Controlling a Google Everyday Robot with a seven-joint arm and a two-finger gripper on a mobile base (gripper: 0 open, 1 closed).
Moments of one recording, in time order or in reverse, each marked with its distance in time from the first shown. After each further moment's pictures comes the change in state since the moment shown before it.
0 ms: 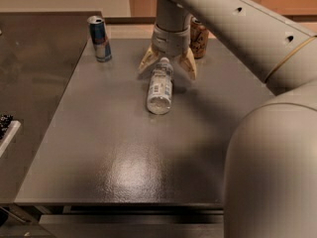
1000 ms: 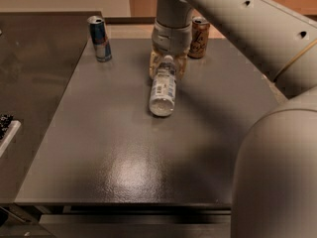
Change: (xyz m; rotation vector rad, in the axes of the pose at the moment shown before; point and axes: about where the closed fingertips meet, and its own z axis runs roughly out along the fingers) arm -0.015 0.002 -0.016 0.008 -0.008 -0.107
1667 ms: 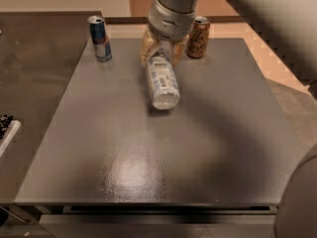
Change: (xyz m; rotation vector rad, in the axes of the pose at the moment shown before) arm -0.022 -0.026 -0.053 0.165 0.102 -0.292
